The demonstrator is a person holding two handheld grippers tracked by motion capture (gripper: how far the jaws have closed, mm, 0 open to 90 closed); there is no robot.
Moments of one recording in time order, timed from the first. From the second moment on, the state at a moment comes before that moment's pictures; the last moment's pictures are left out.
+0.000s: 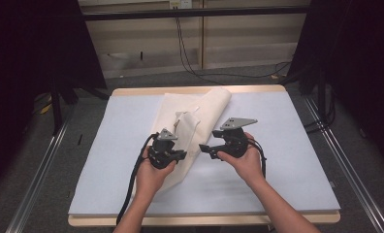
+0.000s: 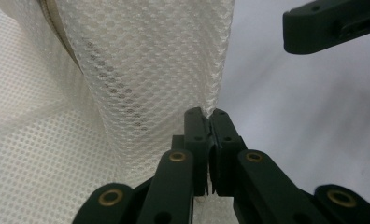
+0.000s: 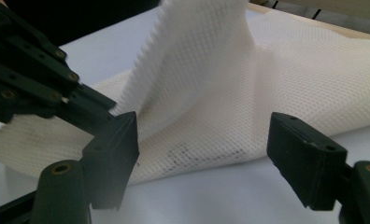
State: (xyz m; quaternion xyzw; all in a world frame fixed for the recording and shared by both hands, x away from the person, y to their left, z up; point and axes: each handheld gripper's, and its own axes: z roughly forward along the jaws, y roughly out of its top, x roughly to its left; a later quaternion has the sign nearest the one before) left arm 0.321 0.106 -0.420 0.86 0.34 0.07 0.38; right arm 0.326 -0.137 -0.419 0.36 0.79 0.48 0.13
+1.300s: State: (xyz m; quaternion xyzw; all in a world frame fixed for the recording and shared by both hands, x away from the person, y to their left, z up) left arm 0.306 0.077 -0.426 0.89 0.29 0.05 0.36; right arm 0.334 -0.162 -0.410 0.41 0.77 0.47 0.14
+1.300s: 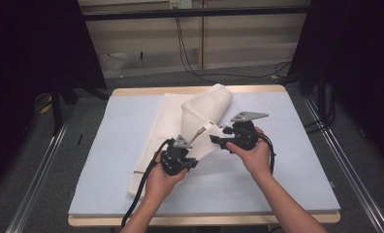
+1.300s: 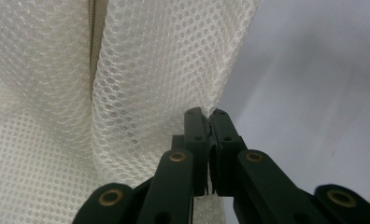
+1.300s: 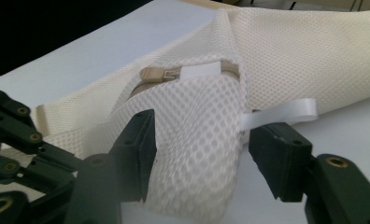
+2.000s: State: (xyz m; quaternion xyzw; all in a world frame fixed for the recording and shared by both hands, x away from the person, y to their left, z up) left arm 0.303 0.068 -0.428 0.89 0.28 0.02 0.36; right arm 0.326 -0.182 -0.418 0.43 0.76 0.46 0.13
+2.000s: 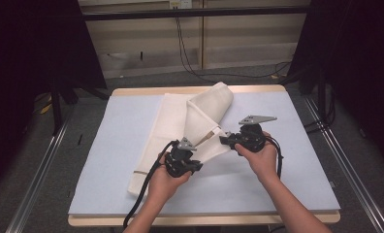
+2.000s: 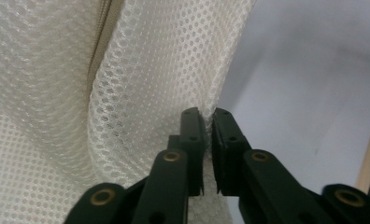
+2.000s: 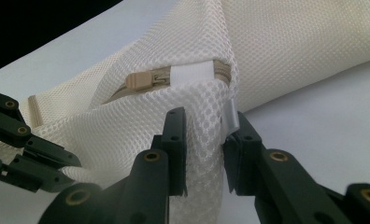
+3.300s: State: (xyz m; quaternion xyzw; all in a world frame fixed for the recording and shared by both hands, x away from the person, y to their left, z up) left arm 0.321 0.149 -0.415 0.85 0.38 0.06 0.35; right arm 0.325 -0.187 -0.420 0.45 0.76 0.45 0.11
